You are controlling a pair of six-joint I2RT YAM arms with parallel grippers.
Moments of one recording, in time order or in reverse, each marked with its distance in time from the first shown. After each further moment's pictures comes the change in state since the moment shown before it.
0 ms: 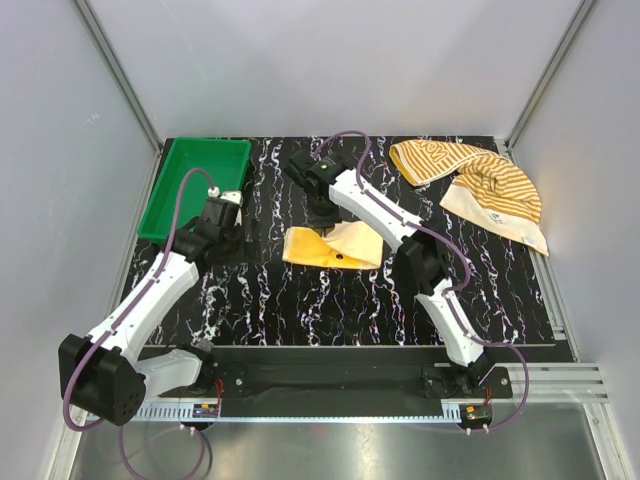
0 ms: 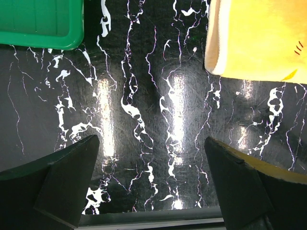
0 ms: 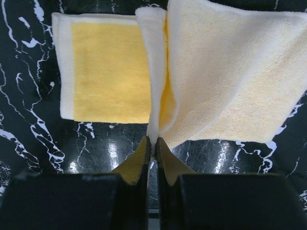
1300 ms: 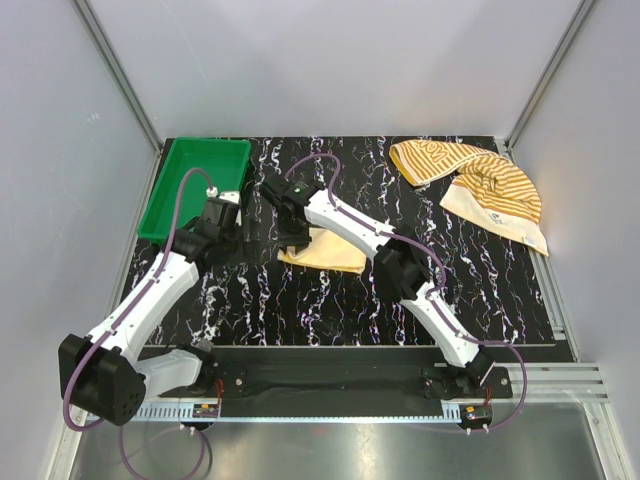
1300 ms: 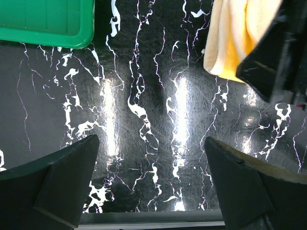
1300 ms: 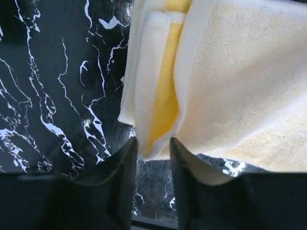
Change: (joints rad) left arm 0.000 0.000 0.000 -0.006 -0.034 -0.006; right arm 0.108 0.138 0.053 0.161 -0.131 0.079
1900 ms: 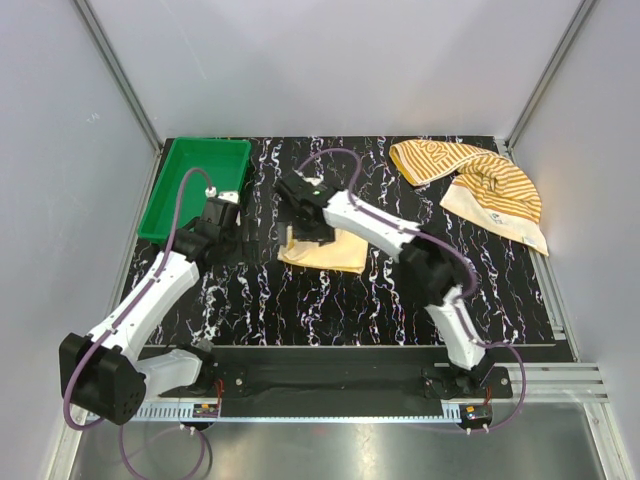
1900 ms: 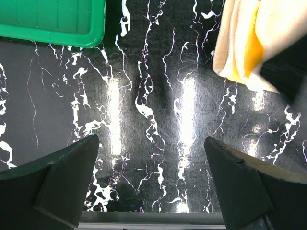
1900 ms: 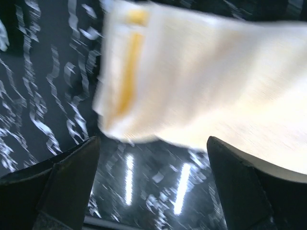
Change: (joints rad) left arm 0.000 0.004 0.000 -0.006 -0.036 0.000; right arm -0.018 -0.213 -0.328 0.239 0.084 -0.041
